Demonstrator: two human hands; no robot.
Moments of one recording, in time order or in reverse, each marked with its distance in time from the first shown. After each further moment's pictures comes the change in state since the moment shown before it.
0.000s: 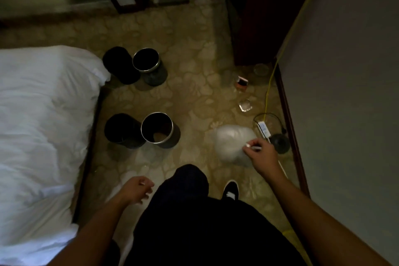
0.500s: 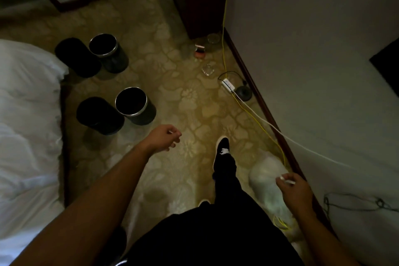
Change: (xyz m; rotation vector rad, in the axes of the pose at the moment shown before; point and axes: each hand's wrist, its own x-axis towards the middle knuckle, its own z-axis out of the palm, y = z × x) left_hand -0.117 -0.062 0.108 0.271 -0.184 0.503; right_hand -0.406 0.264 -0.018 0.039 0.486 0.347
